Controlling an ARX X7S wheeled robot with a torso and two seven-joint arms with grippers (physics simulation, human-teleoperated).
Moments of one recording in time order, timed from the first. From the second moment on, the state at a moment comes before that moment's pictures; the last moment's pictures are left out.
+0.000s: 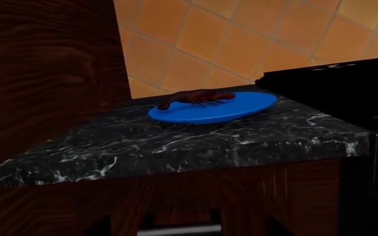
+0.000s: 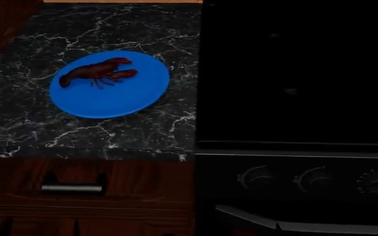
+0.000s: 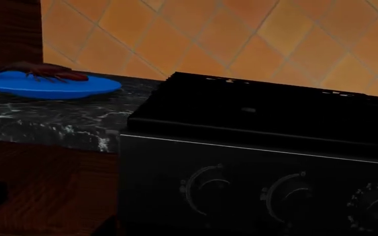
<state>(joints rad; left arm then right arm) 0.03 -0.17 0.23 0.08 0.00 0.07 -0.30 -0.01 0.17 -0.24 -0.01 0.03 -0.10 0.23</state>
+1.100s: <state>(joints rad) -0.39 -0.13 0.21 0.88 -0.24 -1.03 -0.50 0.31 0.18 -0.19 -0.74 0.27 0.76 0.31</state>
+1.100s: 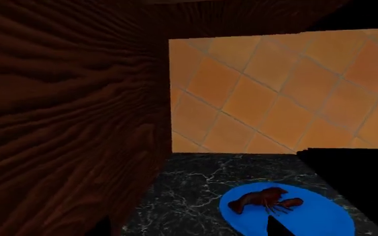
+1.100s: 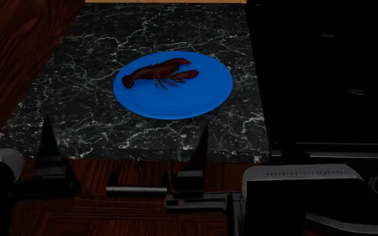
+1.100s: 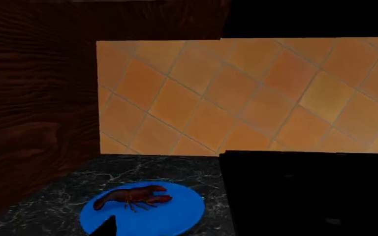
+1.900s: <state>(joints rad) -0.94 -0.35 0.11 0.97 -1.62 -1.23 -1.56 0.90 0.55 -0.36 -1.04 1.24 0.82 1.13</state>
